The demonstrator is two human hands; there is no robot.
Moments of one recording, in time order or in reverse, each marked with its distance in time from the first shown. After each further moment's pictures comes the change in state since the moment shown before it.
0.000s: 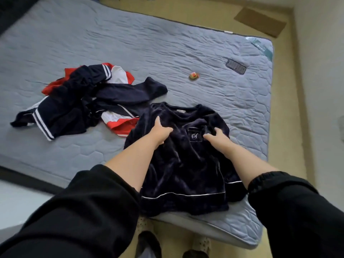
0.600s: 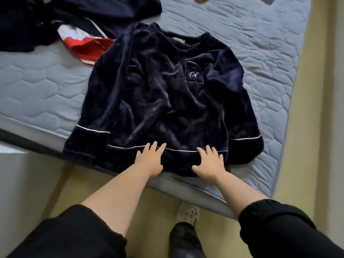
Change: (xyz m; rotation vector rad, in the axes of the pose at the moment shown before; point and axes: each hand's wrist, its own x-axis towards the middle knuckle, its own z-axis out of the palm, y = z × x) left_hand 0.040 -0.335 0.139 1.176 -0.197 0.110; right_hand 0.039 0.313 0.159 -0.838 -0.169 -0.080
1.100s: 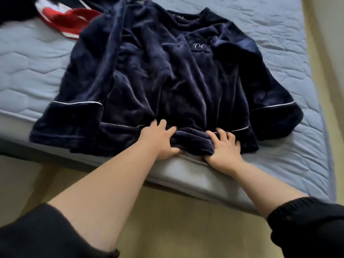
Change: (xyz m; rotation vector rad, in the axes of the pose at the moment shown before) left_hand 0.068 -0.029 0.054 0.365 0.376 0.161; right_hand 0.061 0.010 0.105 -0.023 0.395 -0.050
